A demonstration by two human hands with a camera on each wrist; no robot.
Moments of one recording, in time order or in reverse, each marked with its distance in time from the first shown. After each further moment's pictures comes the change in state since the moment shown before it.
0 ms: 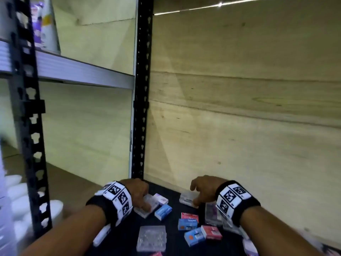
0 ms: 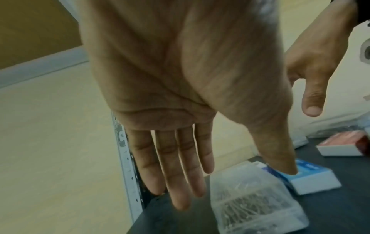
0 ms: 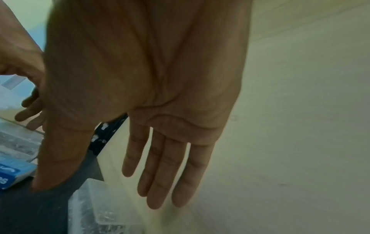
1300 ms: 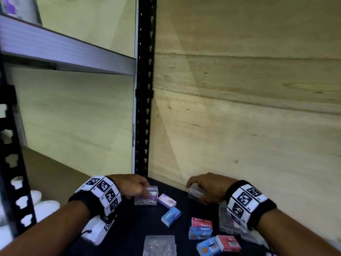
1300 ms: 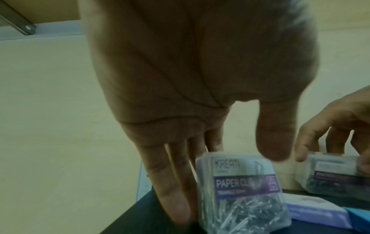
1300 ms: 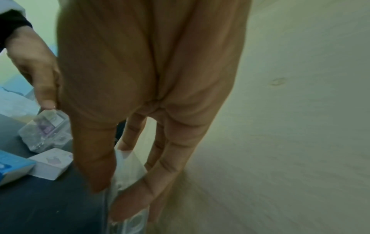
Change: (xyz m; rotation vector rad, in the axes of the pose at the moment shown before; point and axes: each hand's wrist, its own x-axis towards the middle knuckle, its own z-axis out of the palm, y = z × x) left_hand 0.040 -0.047 0.006 -0.511 -0.154 -0.036; right_hand 0.037 -0.005 0.002 0.028 -0.029 -0.136
